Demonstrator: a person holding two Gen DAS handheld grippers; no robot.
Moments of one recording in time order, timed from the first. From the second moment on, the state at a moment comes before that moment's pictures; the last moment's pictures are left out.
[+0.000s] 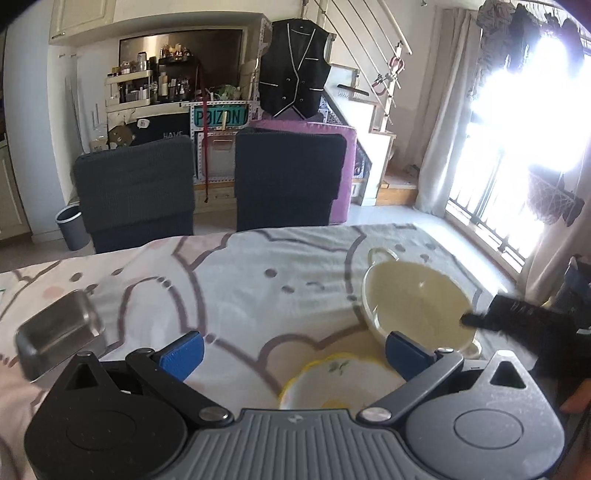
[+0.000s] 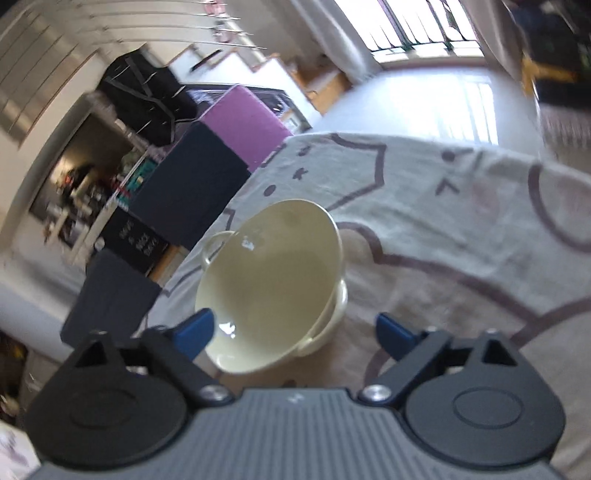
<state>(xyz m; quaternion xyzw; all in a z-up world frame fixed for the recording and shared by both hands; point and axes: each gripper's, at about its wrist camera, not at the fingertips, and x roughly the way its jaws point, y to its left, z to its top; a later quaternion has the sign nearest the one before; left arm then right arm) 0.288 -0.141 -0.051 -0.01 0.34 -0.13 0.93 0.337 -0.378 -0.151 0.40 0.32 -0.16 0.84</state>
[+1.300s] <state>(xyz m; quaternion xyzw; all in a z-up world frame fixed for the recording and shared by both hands) 0.288 -0.176 -0.097 -0.11 0.40 -0.29 0.86 0.272 -0.485 -0.157 0.38 0.38 -0.23 0.81</state>
